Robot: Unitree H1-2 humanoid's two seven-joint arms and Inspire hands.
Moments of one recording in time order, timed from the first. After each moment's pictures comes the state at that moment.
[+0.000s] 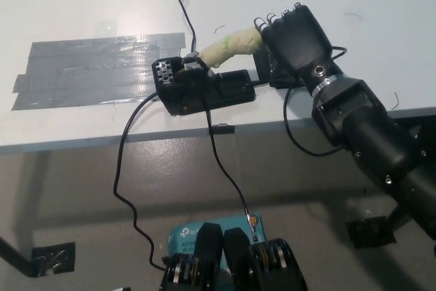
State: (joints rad) left_arm 0.16 0.54 -0.31 -0.24 0.30 0.44 -0.34; right_arm -0.96 -0.28 0.67 0.68 -1.22 0.11 -0.26
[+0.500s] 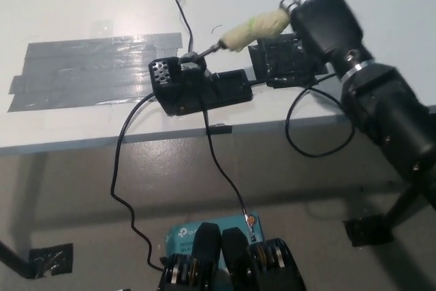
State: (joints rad) left_arm 0.16 0.54 -0.31 -0.24 0.30 0.44 -0.36; right_arm -0.97 -0.34 0.55 0.68 -1.15 0.02 -0.30
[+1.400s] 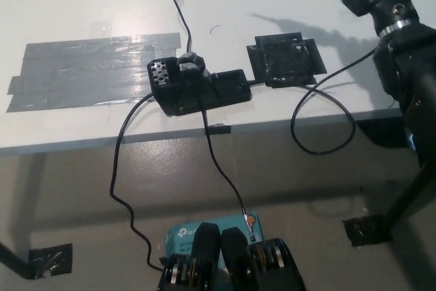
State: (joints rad) left_arm 0.17 0.54 -0.30 -0.24 0.30 0.44 -0.37; right_arm -1.01 -0.37 0.43 0.69 -1.09 0.10 -0.29
